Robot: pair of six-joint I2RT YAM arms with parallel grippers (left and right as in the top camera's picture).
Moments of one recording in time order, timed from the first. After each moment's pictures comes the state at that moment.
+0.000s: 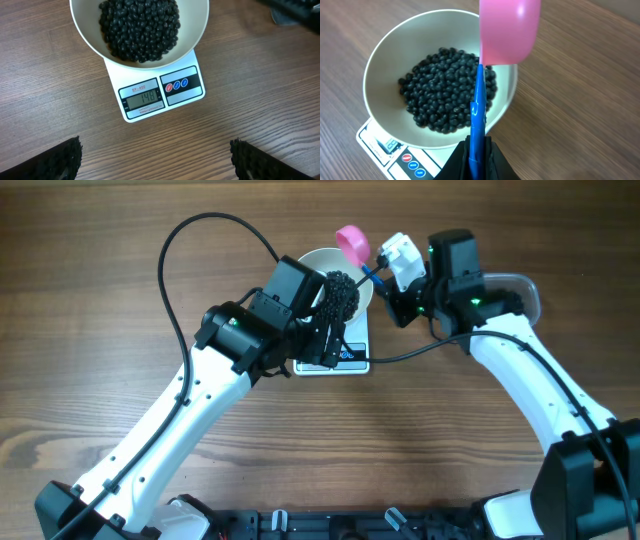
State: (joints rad) left arm -0.59 1.48 1.39 -0.99 -0.02 -0.30; right arm 0.26 1.61 1.17 -0.38 -0.34 -0.29
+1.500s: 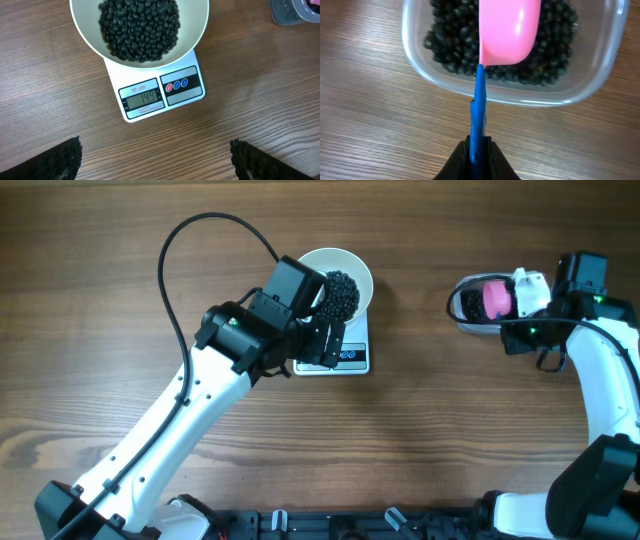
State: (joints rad) left arm -0.59 1.48 1.39 -0.99 -0.02 -0.30; right arm -0.24 1.57 1.17 -0.88 -0.14 -0.40
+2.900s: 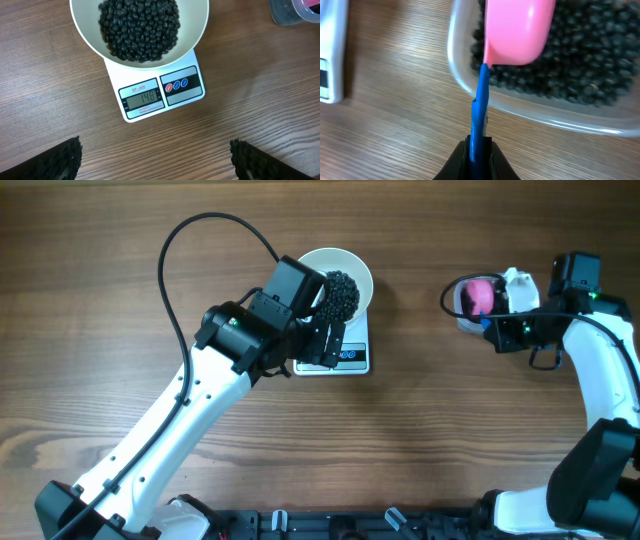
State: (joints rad) left arm -0.59 1.48 1.39 -0.99 -0.02 -0.30; right arm -0.24 1.62 1.17 -0.88 -0.32 -0.41
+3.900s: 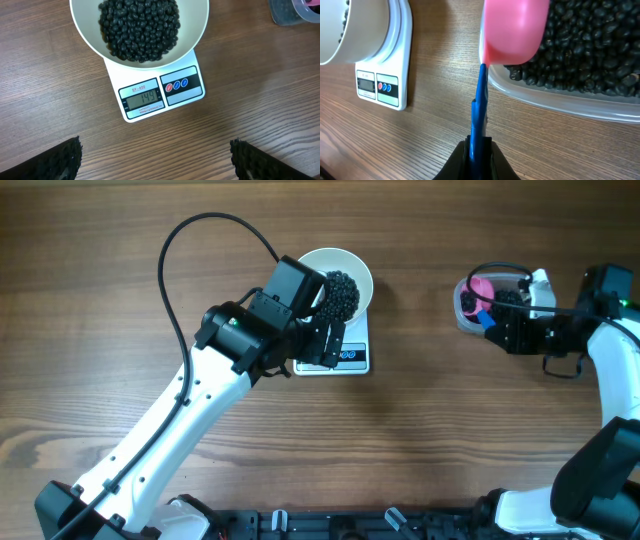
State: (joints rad) left arm -0.59 1.48 1.39 -0.99 -0.02 -0.30; right arm -0.37 1.62 1.17 -0.94 -0.60 -0.39
